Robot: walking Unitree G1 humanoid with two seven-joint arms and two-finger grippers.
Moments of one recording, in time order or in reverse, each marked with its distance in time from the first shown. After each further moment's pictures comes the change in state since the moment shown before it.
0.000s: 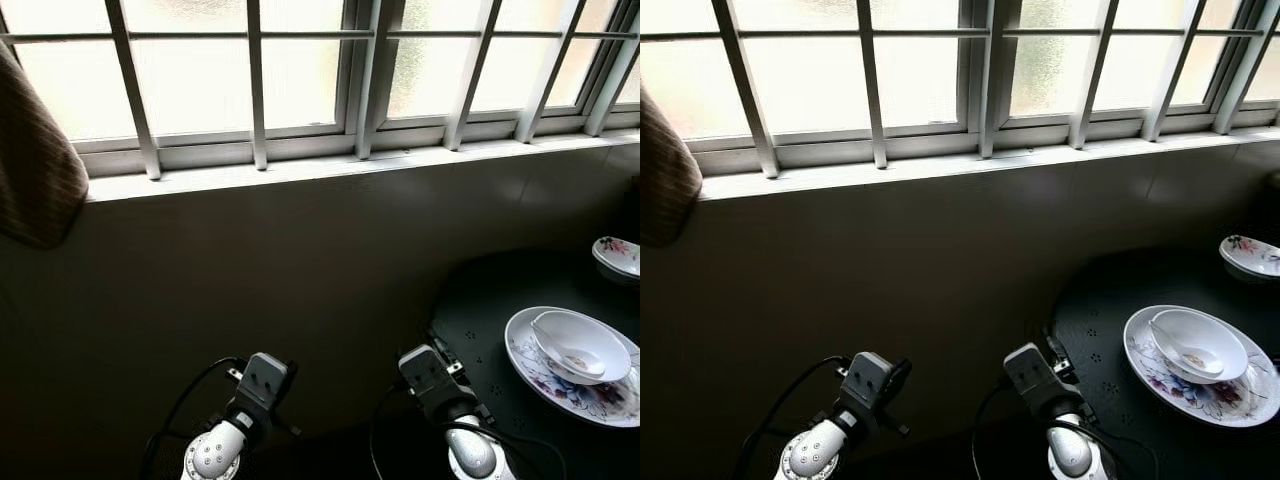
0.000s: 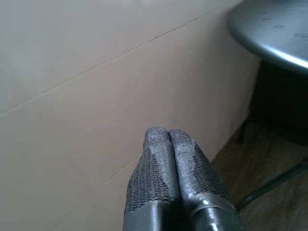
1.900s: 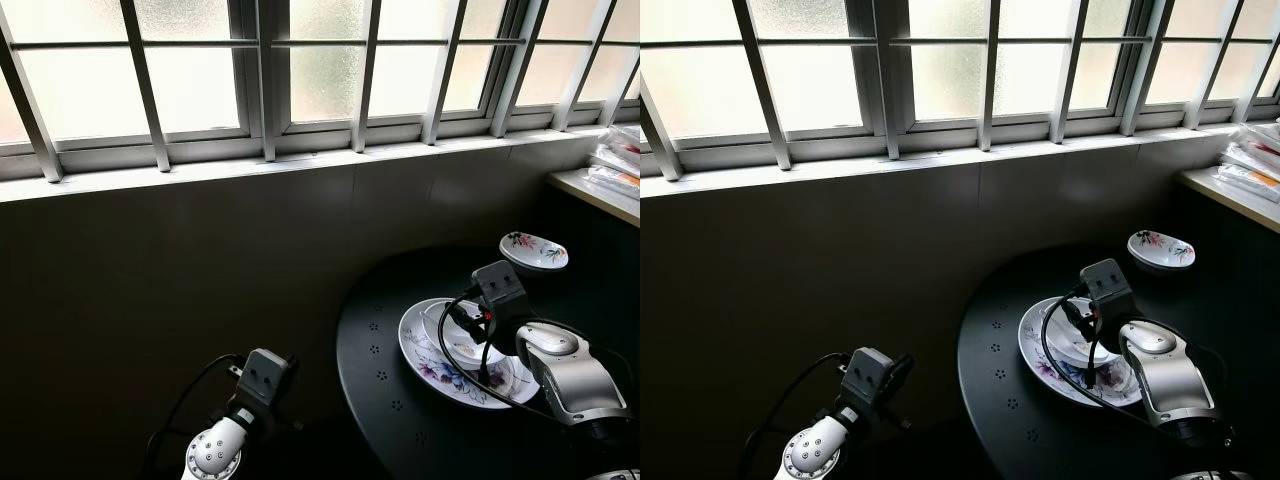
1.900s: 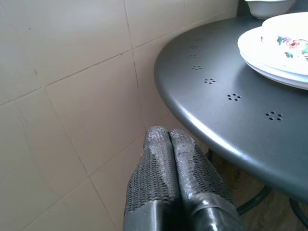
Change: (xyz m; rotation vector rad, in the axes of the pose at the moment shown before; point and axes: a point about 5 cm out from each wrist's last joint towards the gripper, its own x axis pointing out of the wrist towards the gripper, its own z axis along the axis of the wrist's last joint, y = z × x) left arm 0.004 -0.001 0.002 -0.042 -0.020 0.006; right arm 0.046 -0.125 0.011 0.299 0.264 0.152
